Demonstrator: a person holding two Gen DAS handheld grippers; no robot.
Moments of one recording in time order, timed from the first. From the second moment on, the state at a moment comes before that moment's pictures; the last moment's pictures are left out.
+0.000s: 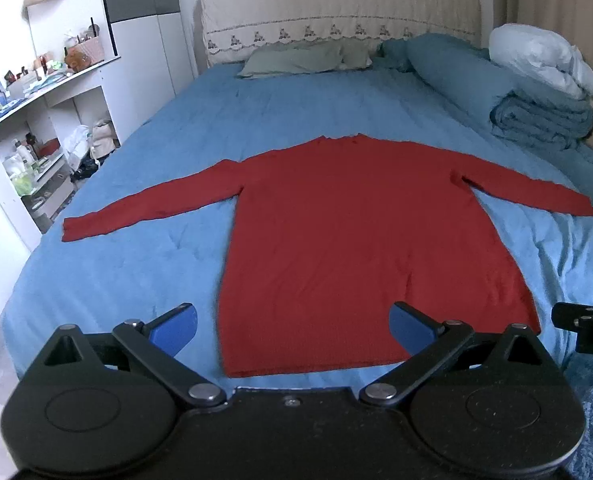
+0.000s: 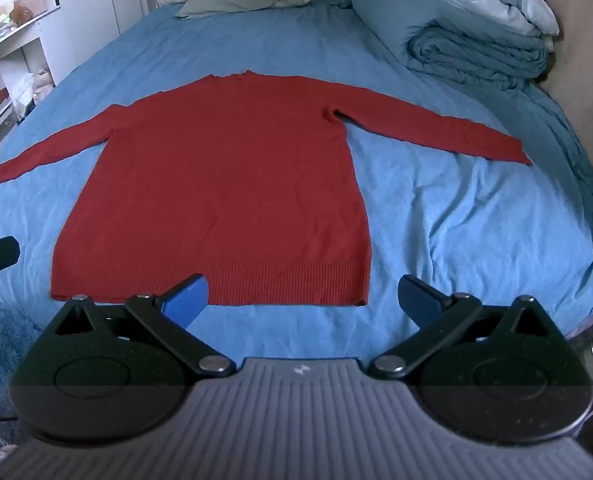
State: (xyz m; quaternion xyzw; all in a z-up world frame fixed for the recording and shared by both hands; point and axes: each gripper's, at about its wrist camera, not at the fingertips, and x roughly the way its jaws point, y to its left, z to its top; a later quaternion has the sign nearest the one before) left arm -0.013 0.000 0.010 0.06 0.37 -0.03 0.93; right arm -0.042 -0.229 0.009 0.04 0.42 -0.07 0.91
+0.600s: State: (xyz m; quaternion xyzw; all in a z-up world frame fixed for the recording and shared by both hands) left arm -0.012 0.001 0.011 0.06 0.37 -0.03 0.93; right arm -0.044 -0.228 0.012 0.04 0.41 -0.07 0.91
